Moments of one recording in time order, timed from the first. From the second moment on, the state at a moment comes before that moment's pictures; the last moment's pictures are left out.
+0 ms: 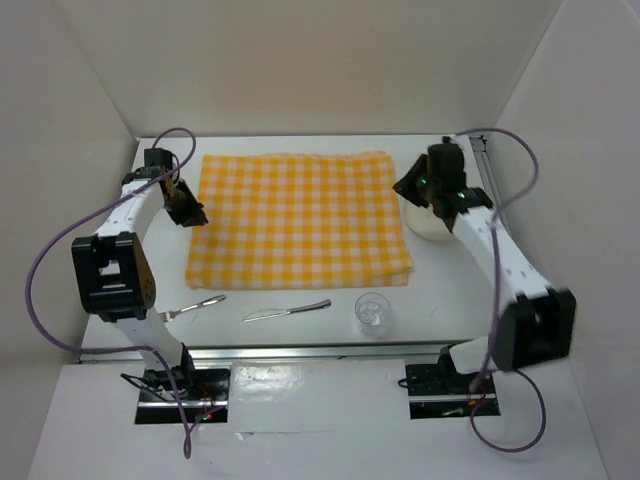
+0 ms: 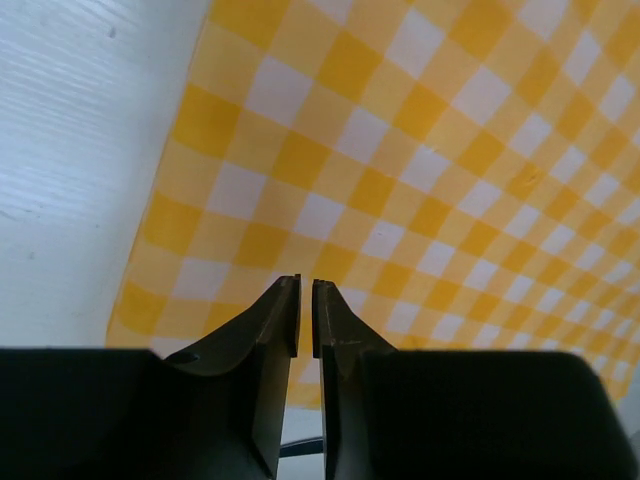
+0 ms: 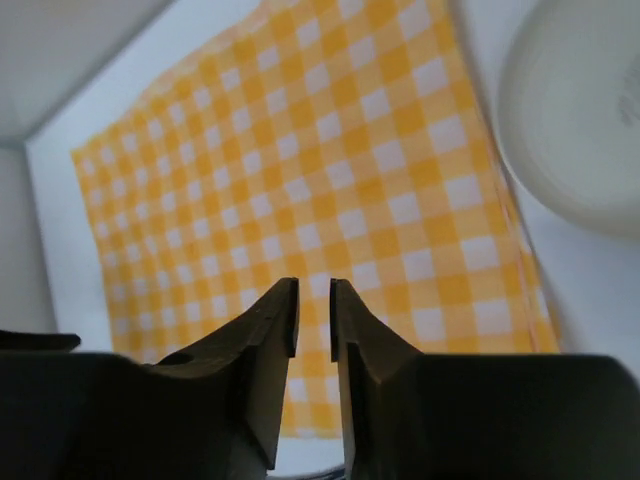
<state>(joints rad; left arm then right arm) 0.16 1.70 1.38 -0.75 0.16 -0.51 0.19 1.25 1.11 -0.42 0.04 0.76</state>
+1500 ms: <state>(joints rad) 0.06 2.13 1.62 -0.78 0.09 -0.48 0.20 1.93 1.21 -0.31 -0.07 0.78</state>
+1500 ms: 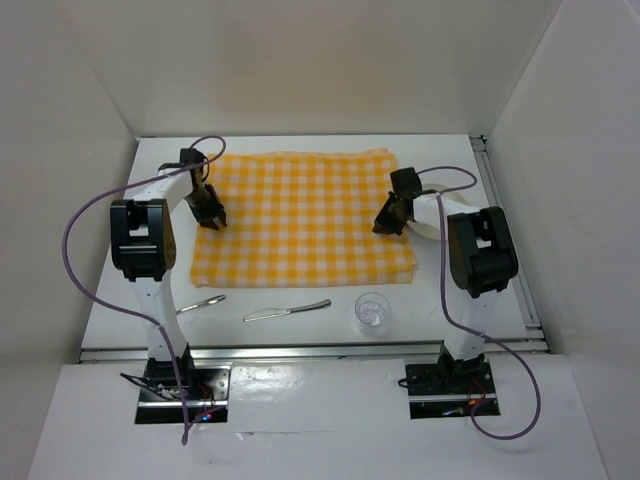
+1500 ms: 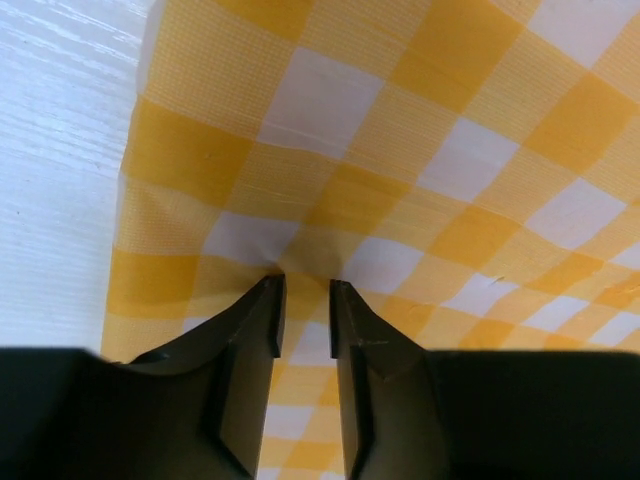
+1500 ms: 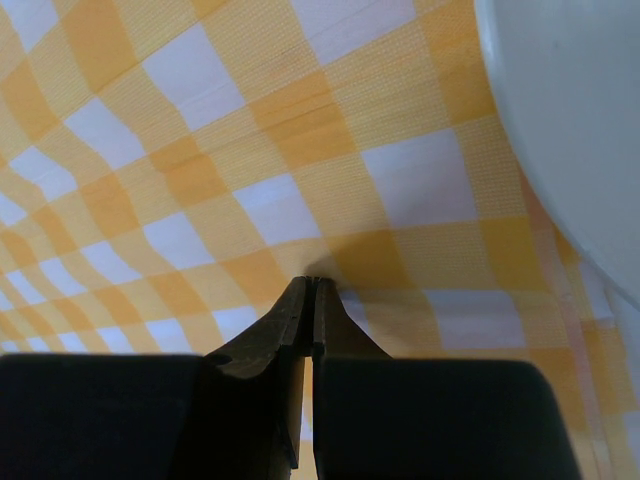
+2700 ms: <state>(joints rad) 0.02 1.49 1.54 -0.92 0.04 -0.45 0.46 0.89 0.72 -0.90 -0.08 0.95</state>
